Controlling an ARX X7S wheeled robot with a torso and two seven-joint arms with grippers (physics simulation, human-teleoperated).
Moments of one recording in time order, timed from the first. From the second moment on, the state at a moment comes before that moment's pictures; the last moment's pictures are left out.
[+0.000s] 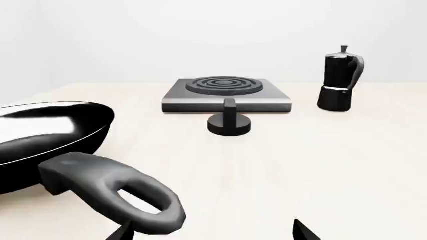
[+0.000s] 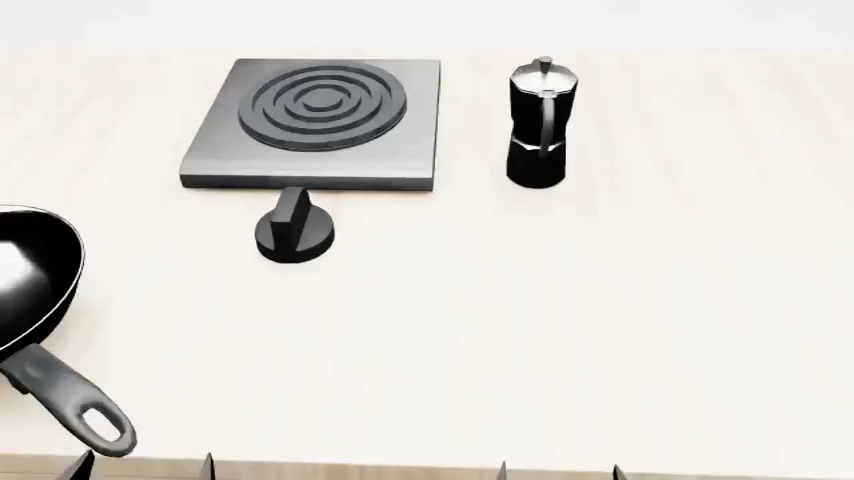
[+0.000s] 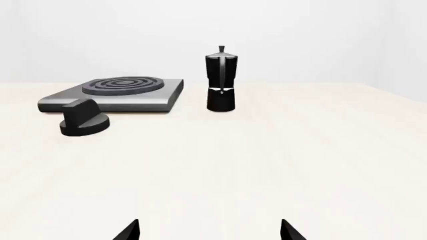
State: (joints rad) left arm 0.00 0.00 0.00 0.00 0.00 0.00 0.00; right arm 0.00 0.00 0.00 0.00 0.00 0.00 0.00
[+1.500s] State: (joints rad) left arm 0.09 -0.13 0.20 0.77 0.07 -0.37 -0.16; right arm -0.01 0.15 -0.07 -0.71 0.18 0.32 0.19
